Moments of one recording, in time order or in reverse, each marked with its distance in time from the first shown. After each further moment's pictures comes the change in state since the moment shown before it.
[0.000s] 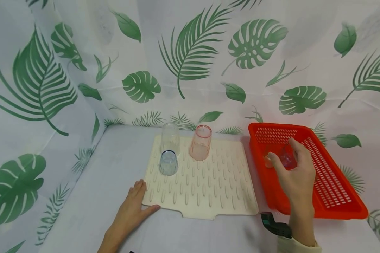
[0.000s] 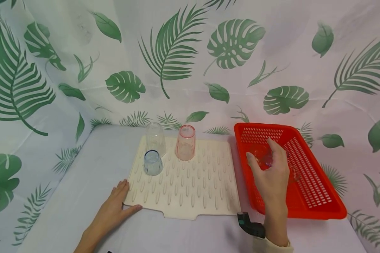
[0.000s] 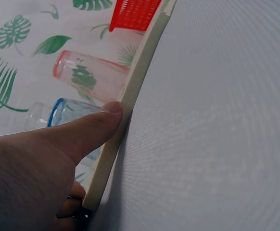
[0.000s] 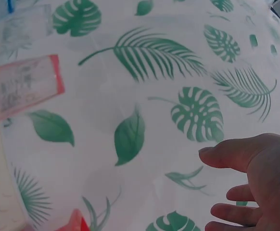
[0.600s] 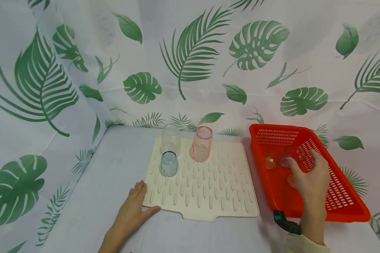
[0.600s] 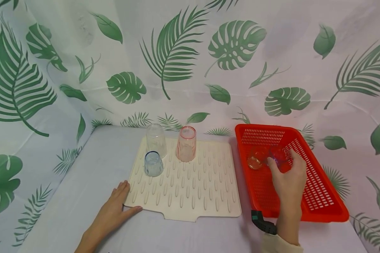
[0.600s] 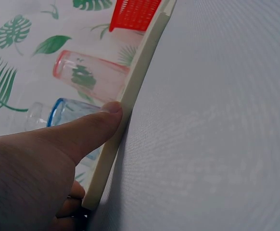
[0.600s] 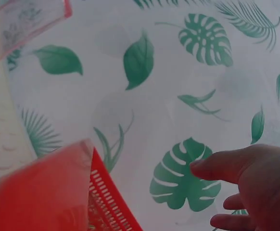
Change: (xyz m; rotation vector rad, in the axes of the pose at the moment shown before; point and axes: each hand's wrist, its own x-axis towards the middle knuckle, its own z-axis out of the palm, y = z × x) left_hand -0.001 0.000 0.000 -0.002 0.001 0.000; right_hand 0.025 0.064 -0.011 -0.072 -0.099 0.381
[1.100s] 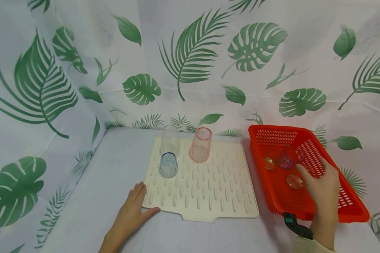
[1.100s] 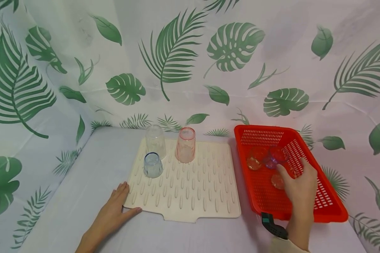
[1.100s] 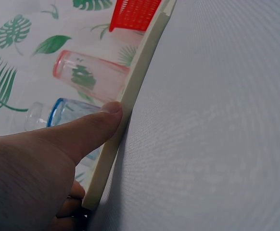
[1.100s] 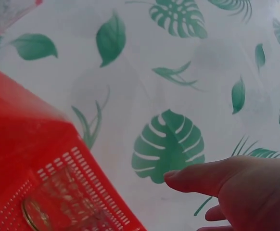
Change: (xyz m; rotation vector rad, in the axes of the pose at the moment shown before) left_hand -0.002 0.002 -0.002 -0.006 0.004 0.001; right_hand 0.016 0.030 -0.022 -0.074 -0.091 0.073
